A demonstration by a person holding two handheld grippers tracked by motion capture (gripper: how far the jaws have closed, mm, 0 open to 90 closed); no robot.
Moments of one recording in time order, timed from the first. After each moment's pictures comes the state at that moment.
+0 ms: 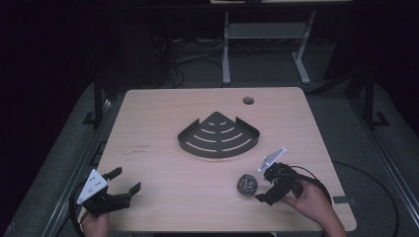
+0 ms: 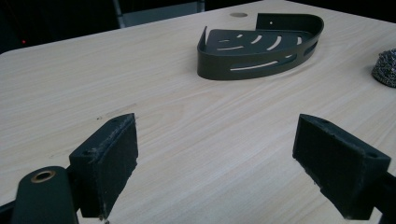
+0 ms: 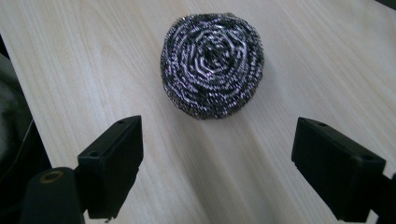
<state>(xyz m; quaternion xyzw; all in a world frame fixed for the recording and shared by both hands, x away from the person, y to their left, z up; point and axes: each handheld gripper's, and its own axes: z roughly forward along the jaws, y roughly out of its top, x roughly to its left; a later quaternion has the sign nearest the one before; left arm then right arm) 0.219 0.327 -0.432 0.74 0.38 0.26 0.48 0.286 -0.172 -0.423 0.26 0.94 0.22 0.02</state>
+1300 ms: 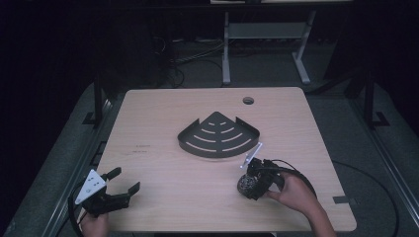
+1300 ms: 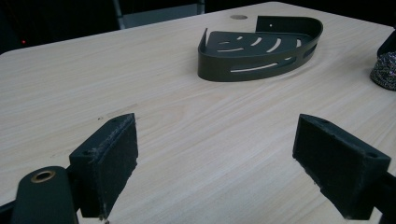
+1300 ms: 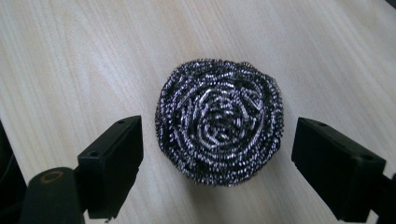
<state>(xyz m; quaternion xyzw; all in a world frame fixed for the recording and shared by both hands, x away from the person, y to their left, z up) 0.219 0.329 -0.431 0.74 0.38 0.26 0.49 0.311 -0.131 -0.433 0.23 0.96 0.17 0.00</state>
